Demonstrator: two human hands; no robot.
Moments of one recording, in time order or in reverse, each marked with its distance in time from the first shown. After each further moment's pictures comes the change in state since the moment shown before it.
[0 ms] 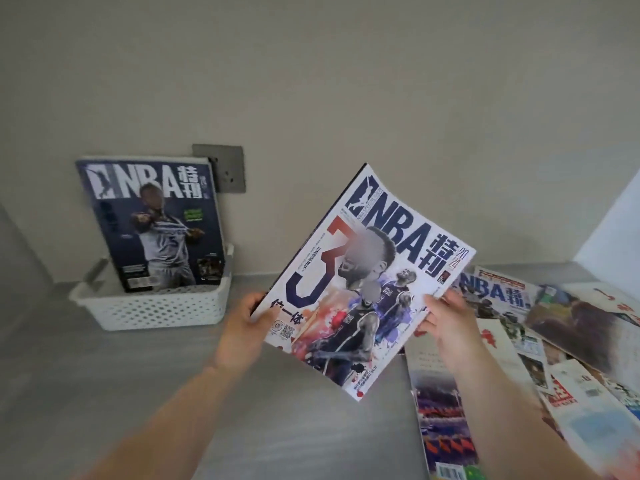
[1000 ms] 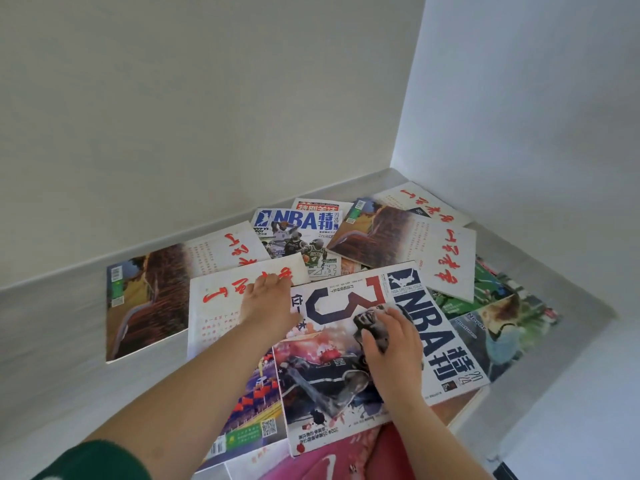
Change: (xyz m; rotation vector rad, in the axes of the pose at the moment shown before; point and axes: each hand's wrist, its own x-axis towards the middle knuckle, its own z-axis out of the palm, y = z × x) left_hand -0.051 0.038 0.364 1.101 -0.629 0.365; right_hand -0.005 0.103 -0.275 -0.874 0.418 -0.140
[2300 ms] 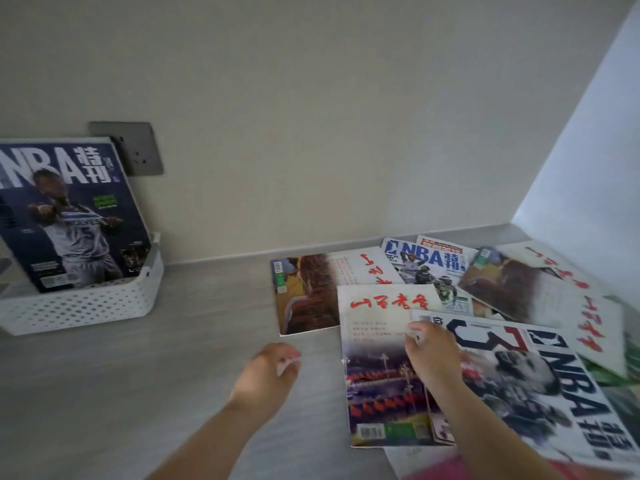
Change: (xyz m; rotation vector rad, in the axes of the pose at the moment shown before) left_hand -0.163 -0.200 -0.002 -0.791 0.277 -0.276; right_hand -0.025 -0.137 0.076 -0.249 -0.222 -0.205
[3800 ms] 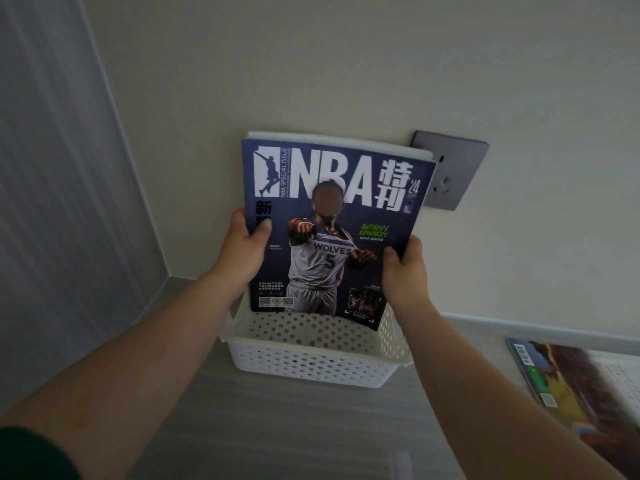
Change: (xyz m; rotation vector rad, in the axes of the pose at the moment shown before) left_hand 0.195 -0.211 -0.380 -0.515 0.571 -0.004; right_hand 0.039 -0.490 0.190 0.833 -0.125 -0.231
